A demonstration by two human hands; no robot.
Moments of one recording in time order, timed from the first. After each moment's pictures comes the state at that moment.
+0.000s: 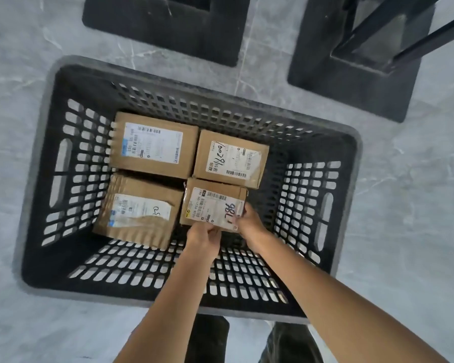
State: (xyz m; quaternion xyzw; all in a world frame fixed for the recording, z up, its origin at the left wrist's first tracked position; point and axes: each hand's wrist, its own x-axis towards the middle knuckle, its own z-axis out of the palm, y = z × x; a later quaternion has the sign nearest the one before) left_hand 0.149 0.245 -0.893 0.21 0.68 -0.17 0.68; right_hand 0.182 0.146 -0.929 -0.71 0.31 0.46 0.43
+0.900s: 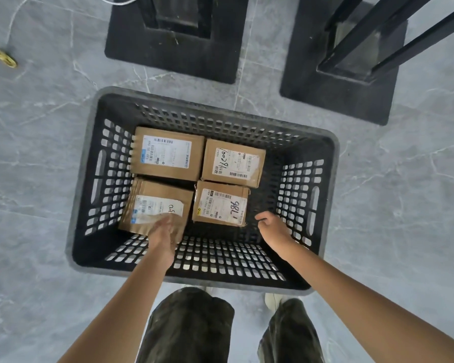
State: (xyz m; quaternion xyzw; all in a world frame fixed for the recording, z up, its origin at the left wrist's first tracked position) left_hand 0.101 0.331 -0.847 0.39 0.68 -0.18 0.59; right_hand 0.177 0.109 -0.837 -0.83 0.17 0.46 0.26
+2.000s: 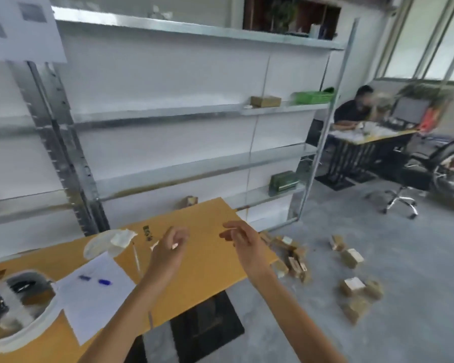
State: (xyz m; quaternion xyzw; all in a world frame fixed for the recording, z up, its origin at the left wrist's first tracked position) left_hand 0.373 0.136 0.042 0.83 -0.12 -0.01 0.55; right_hand 0.318 -0.031 0.043 -0.75 0.07 -0.19 0.63
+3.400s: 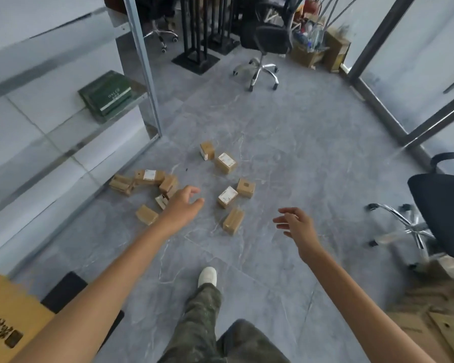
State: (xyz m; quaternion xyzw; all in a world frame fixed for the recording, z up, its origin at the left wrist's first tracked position) left_hand 0.475 -0.644 -0.132 0.81 -0.33 -0.36 0.31; right_hand 0.235 -0.766 -0.148 -0.54 0.59 -0.18 0.57
